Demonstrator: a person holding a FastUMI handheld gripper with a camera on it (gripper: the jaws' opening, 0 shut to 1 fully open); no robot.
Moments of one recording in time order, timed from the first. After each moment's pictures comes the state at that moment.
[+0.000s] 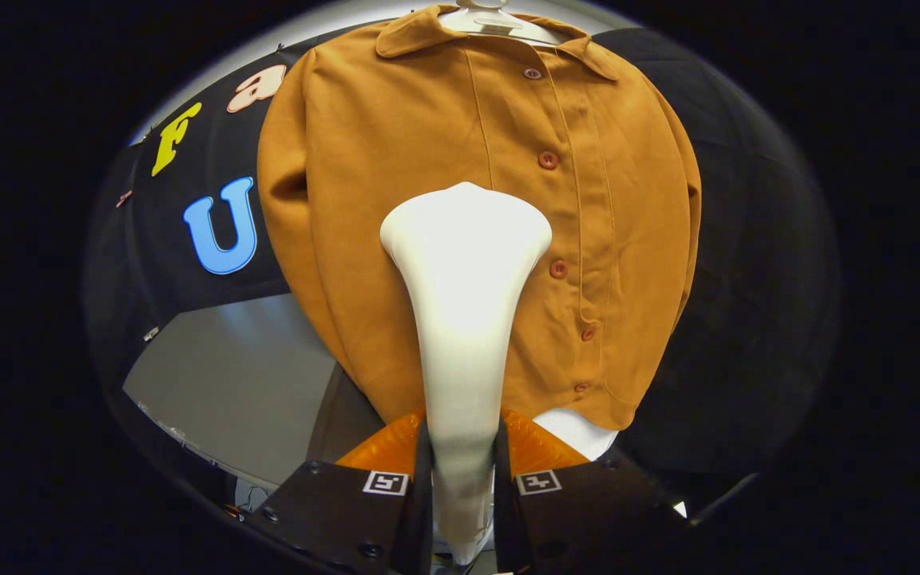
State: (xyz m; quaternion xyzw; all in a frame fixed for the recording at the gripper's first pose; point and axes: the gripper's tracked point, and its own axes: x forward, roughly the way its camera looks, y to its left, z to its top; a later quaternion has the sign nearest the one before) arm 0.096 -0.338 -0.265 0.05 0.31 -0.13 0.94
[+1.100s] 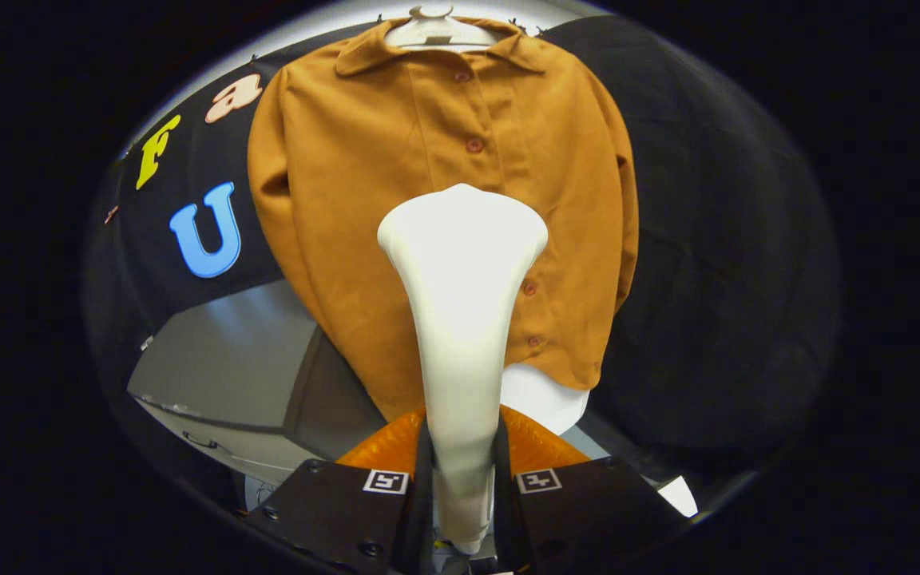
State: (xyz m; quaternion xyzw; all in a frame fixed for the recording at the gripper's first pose) arm 0.039 -0.367 -0.222 0.07 0.29 -0.19 0.94
